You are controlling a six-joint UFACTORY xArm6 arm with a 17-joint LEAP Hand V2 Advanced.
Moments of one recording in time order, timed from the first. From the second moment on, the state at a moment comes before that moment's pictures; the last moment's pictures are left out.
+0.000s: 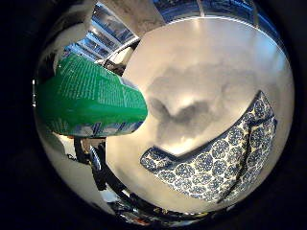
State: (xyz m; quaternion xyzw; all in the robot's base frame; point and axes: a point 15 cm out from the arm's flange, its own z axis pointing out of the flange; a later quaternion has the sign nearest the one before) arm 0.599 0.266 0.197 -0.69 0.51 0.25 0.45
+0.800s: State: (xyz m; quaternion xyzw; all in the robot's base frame) arm 0.565 0.274 0.171 -0.74 0.47 0.27 0.40
